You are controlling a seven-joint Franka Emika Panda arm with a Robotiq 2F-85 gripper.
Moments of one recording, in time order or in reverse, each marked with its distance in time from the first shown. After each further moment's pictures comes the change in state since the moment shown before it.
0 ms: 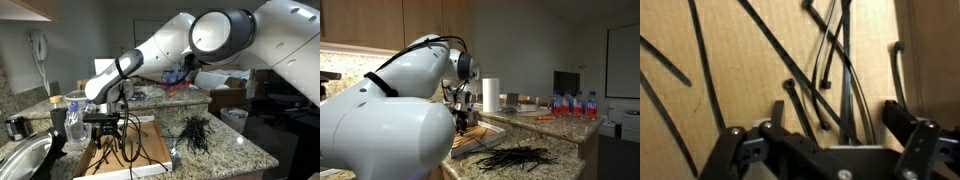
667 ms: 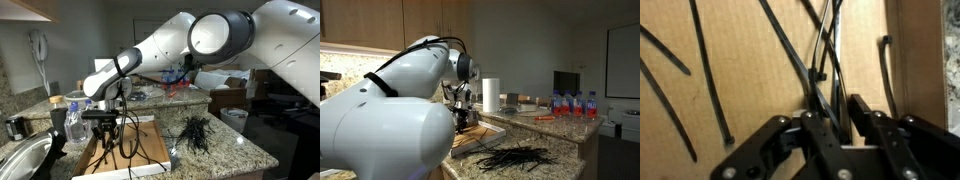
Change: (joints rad) arm 0.014 0.010 -0.018 0.052 -0.004 -0.020 0.000
